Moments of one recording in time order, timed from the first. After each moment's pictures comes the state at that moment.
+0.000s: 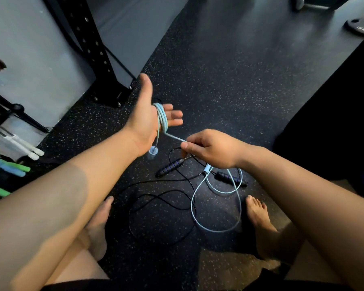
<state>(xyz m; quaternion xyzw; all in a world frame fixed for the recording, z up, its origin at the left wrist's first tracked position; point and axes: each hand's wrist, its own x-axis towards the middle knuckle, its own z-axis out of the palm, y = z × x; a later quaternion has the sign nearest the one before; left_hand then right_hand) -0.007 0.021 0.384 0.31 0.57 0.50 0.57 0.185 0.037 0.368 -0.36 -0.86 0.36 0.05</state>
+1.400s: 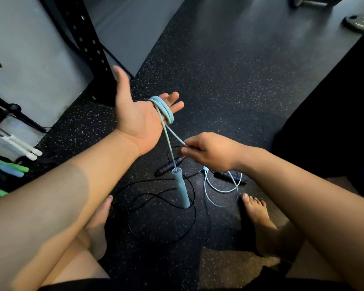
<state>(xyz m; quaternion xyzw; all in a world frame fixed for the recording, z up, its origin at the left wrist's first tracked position) -0.002 0.016 0.395 0.17 0.36 0.64 0.65 0.184 0.031 0.359 -0.35 -0.88 0.31 0.02</state>
